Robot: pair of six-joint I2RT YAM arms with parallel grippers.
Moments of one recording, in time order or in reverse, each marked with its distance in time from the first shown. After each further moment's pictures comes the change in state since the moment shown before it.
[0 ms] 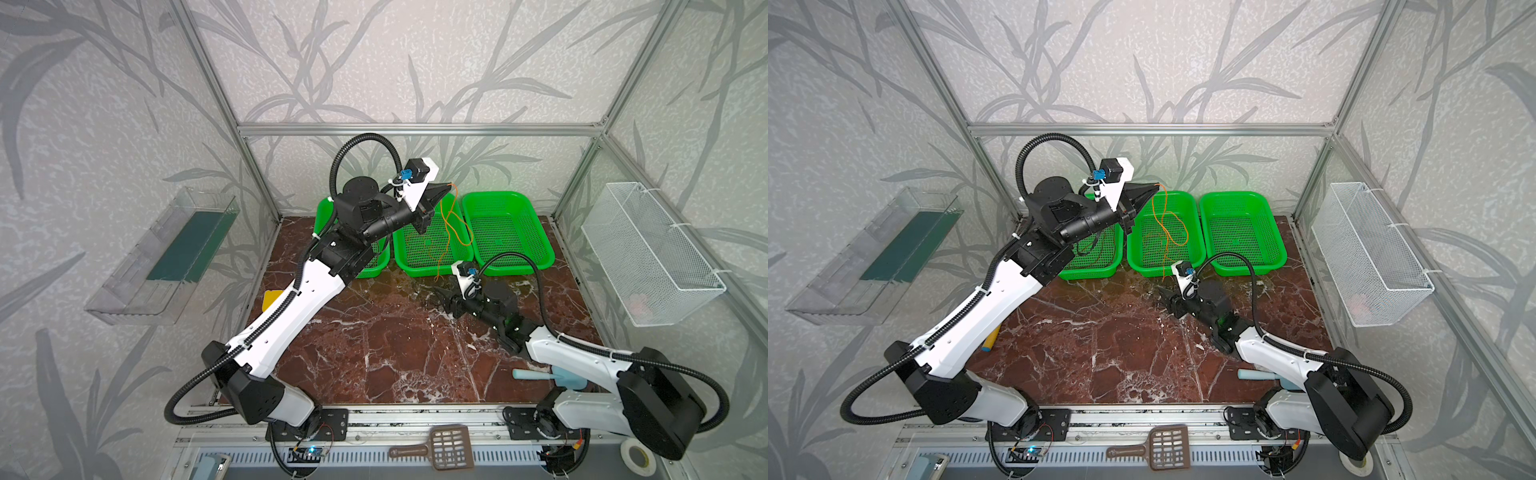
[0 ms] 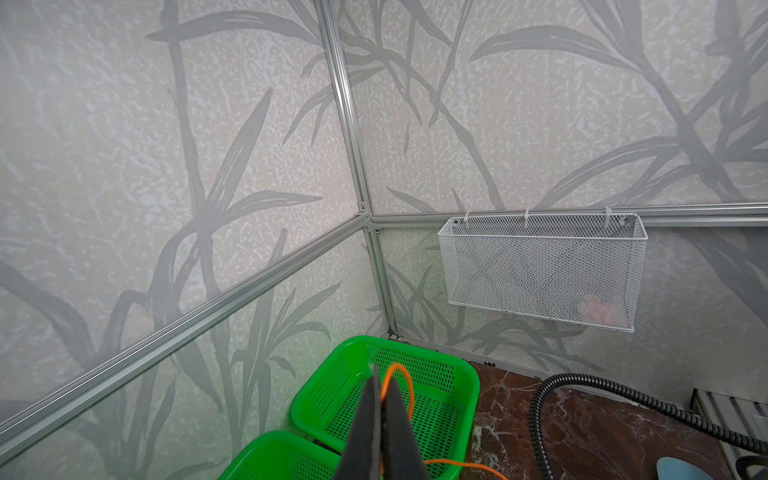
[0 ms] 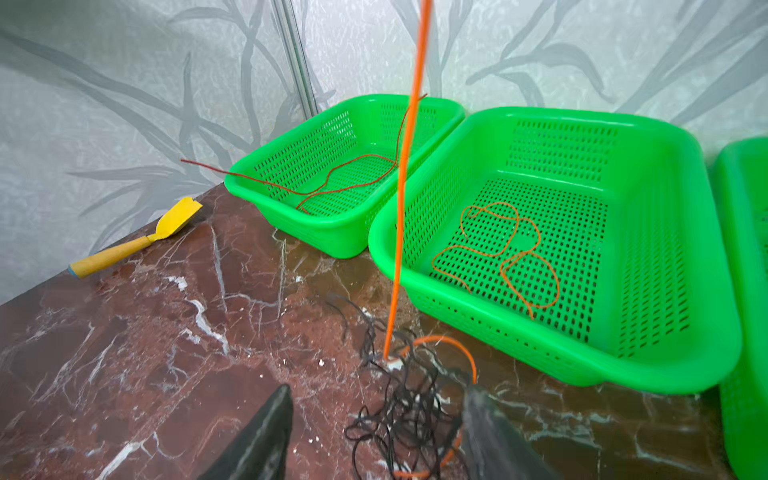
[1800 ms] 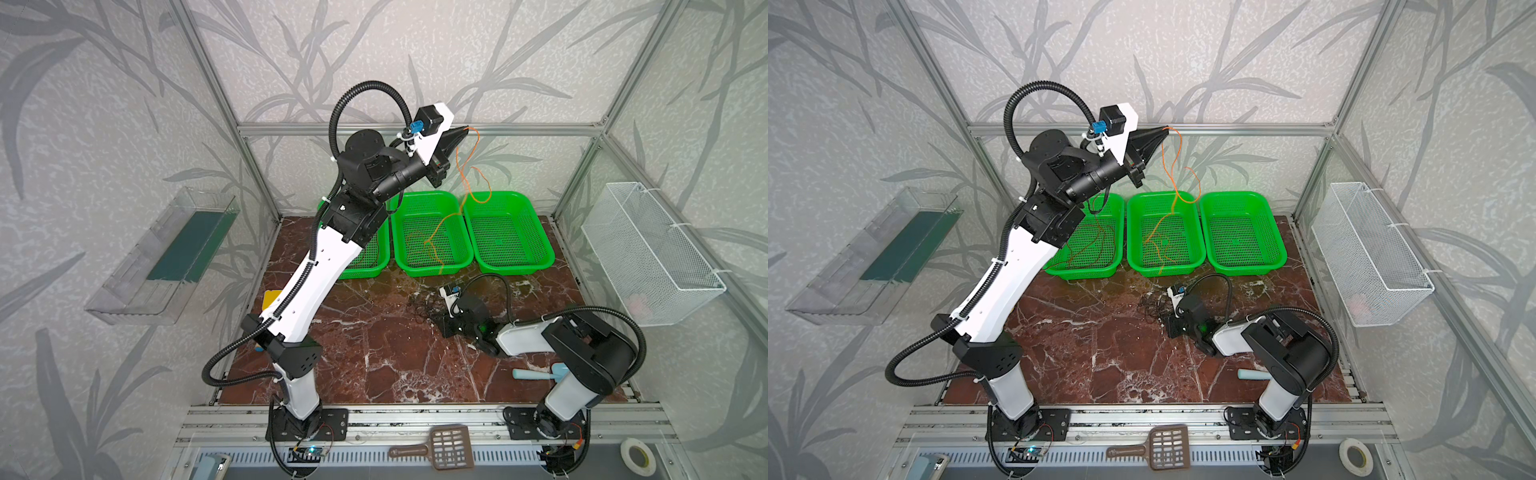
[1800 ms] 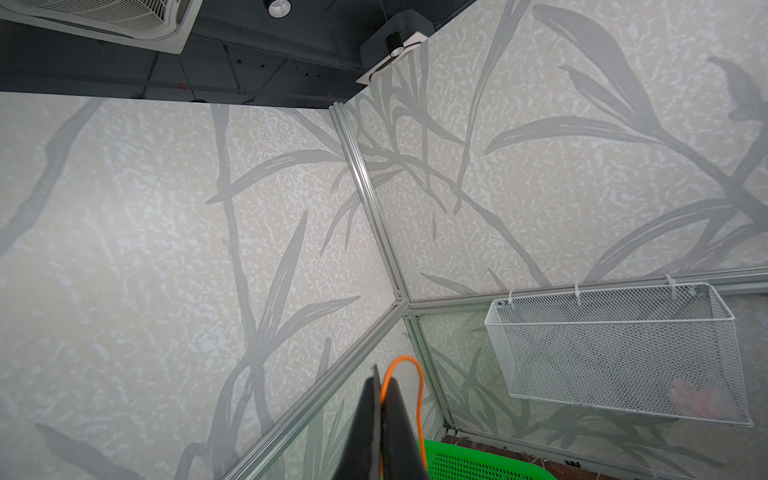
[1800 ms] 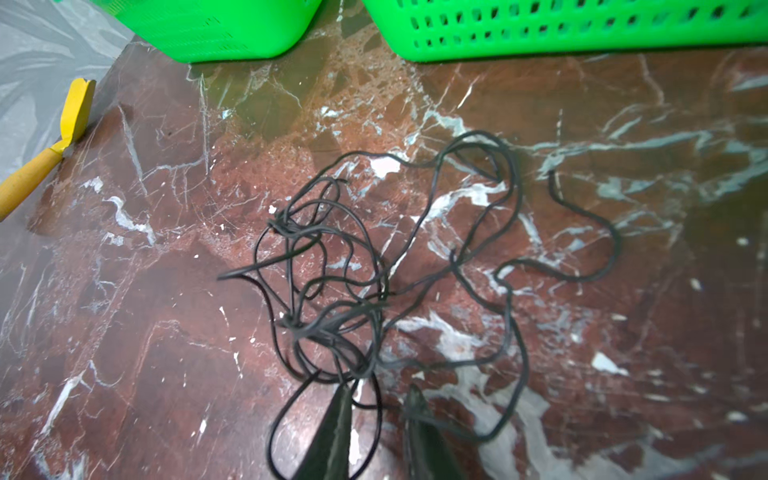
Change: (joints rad) left arm 0.000 0.324 0.618 -0.090 -0.014 0.107; right arm 0.039 0.390 -0.082 0.082 -0.026 0.301
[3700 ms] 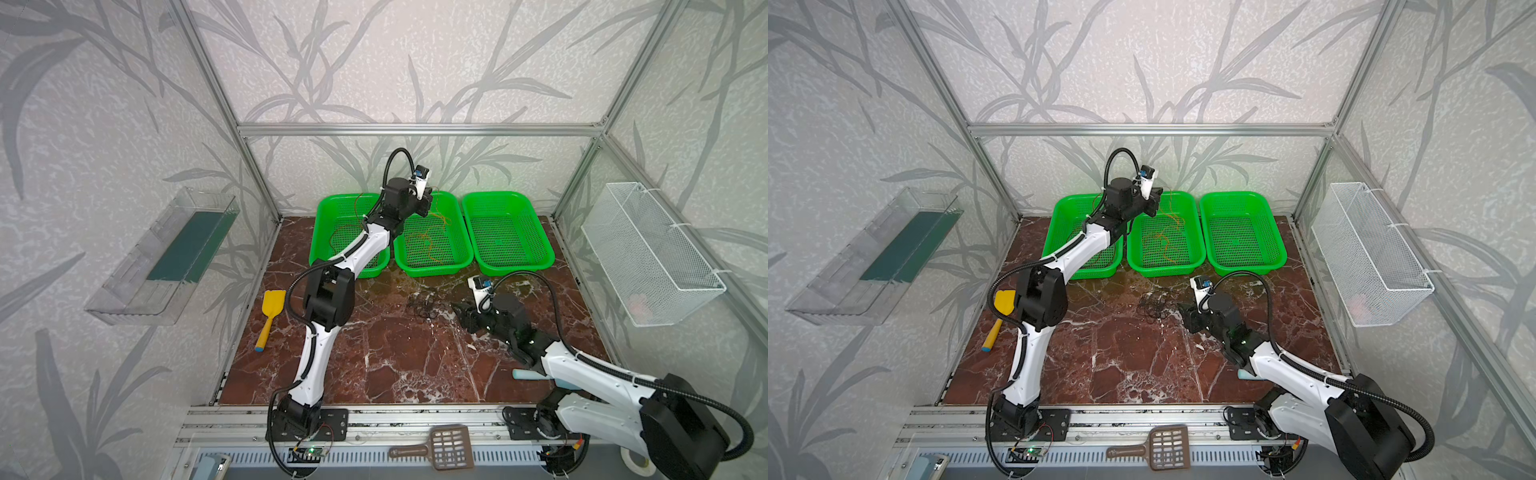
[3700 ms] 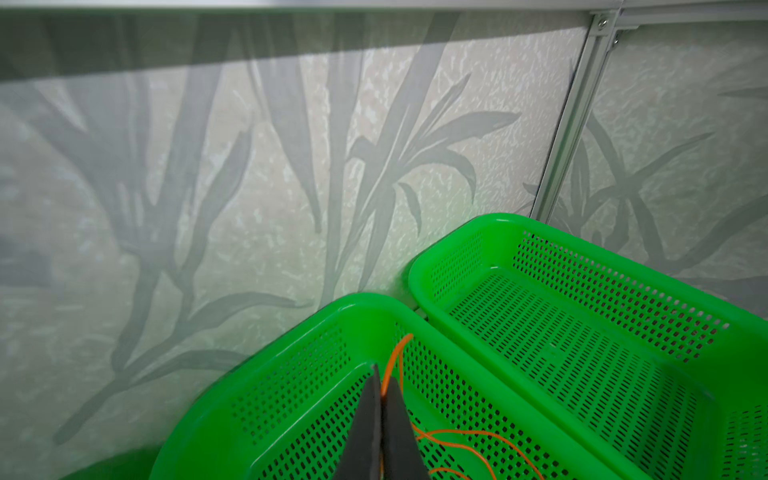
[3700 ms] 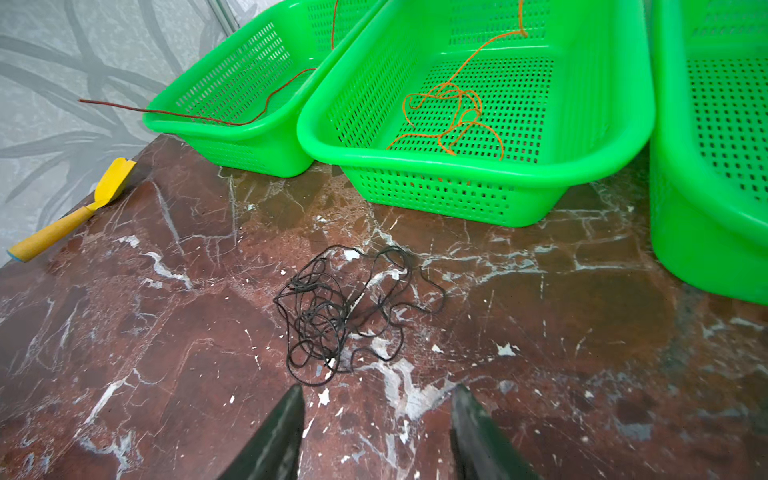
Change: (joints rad) left arm 0.202 0.492 -0.232 0.193 -0.180 -0.201; right arm -0.085 -0.576 -0.088 -0.329 0.115 -0.146
